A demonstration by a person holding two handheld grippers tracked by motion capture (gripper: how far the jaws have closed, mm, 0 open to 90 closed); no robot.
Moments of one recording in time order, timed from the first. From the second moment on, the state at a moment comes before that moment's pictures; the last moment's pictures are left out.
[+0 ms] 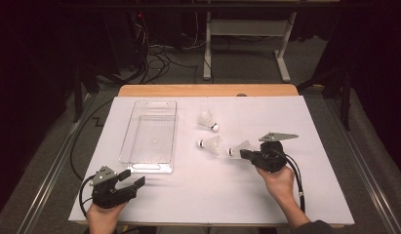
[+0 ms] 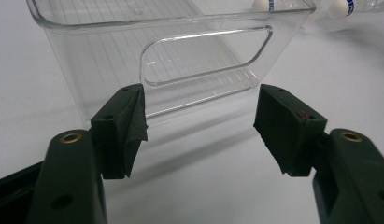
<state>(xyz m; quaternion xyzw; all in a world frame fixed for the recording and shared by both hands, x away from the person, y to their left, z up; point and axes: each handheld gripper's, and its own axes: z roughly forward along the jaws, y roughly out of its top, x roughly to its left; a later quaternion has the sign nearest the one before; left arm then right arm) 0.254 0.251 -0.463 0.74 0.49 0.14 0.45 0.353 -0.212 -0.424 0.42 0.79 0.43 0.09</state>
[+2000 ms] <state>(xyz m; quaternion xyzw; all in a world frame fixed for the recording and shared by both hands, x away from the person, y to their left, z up) 0.255 0.249 -0.464 0.74 0.49 0.14 0.44 0.386 -0.172 -0.431 0.42 0.79 0.44 0.07</state>
